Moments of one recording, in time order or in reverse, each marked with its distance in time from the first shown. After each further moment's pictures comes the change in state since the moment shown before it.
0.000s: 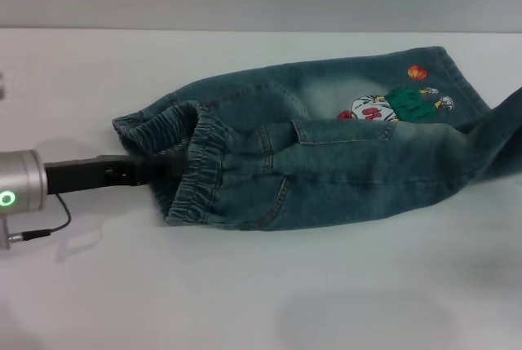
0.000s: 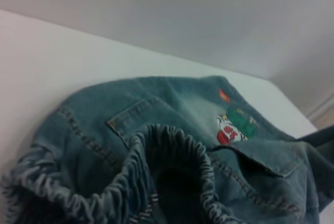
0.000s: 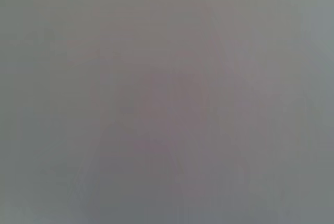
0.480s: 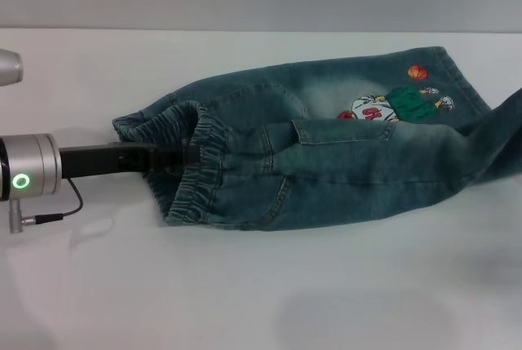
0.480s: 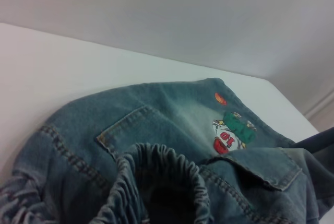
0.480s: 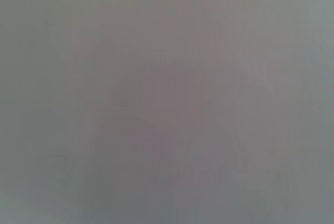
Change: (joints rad) left arm -0.043 -0.002 0.029 0.002 0.000 -0.027 -0.032; right arm 0.004 0.001 -0.003 0.005 0.004 0.023 -0.027
